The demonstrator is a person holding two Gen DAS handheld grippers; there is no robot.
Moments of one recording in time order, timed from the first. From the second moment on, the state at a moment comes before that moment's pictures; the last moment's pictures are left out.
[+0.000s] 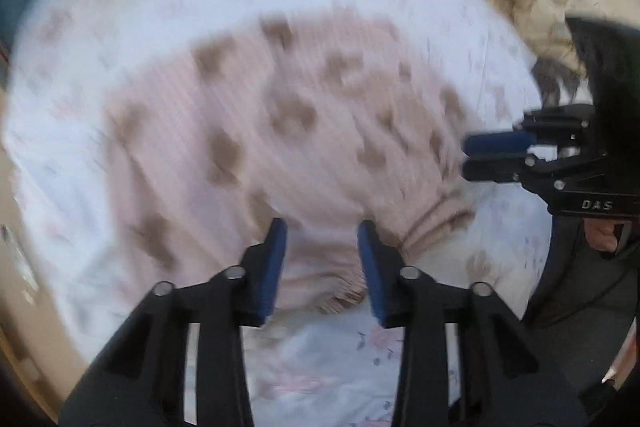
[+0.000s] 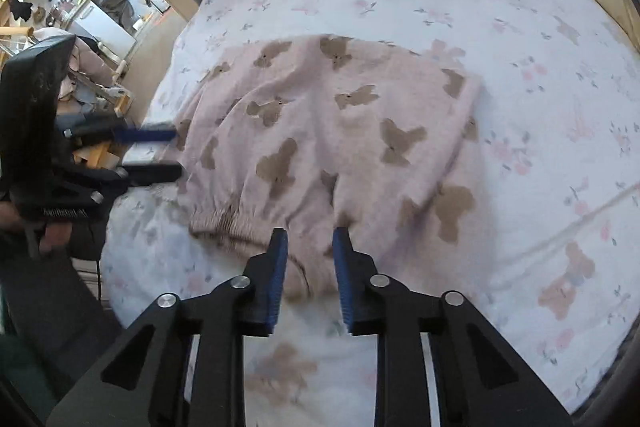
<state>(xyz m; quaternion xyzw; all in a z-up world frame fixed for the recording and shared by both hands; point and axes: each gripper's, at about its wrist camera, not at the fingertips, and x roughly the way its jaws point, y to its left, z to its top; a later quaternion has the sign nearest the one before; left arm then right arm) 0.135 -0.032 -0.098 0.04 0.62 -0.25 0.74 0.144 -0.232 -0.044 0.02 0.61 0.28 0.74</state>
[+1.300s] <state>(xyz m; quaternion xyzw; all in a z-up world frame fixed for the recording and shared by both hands) 0.245 0.058 -0.121 -0.06 0.61 -0.03 0.79 0.273 -0.306 -0.094 0.14 0.62 0.16 0.76</state>
